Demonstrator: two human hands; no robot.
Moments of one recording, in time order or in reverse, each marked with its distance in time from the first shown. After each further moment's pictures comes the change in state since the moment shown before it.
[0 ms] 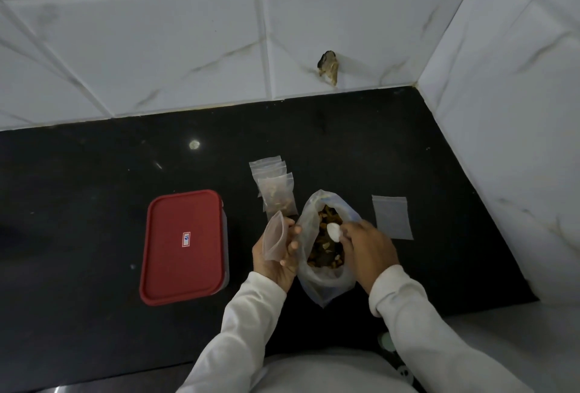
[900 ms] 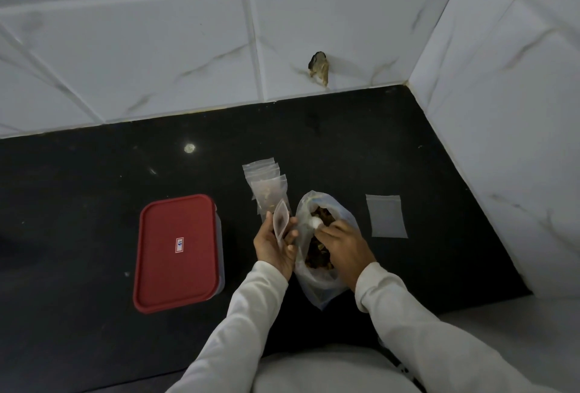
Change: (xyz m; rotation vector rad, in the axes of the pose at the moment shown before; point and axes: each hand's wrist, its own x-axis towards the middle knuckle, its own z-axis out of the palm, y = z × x) left_hand 0.032 -0.004 0.008 0.200 0.347 0.090; right_hand 0.018 0.001 0.019 -0.173 -0.016 -0.425
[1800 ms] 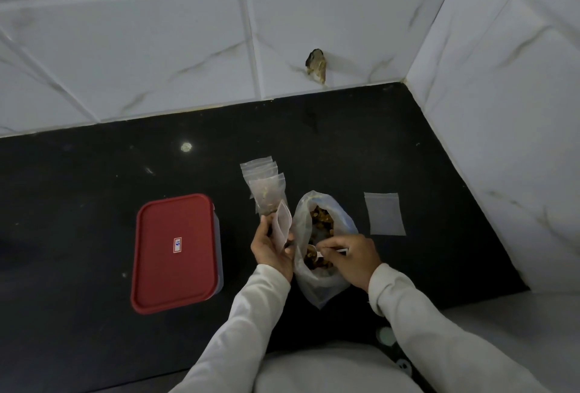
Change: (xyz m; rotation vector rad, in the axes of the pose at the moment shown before) left_hand -0.002 -0.008 -0.001 -0.073 0.041 0.076; right_hand -0.024 0.001 -0.008 0.923 -0.051 0.452
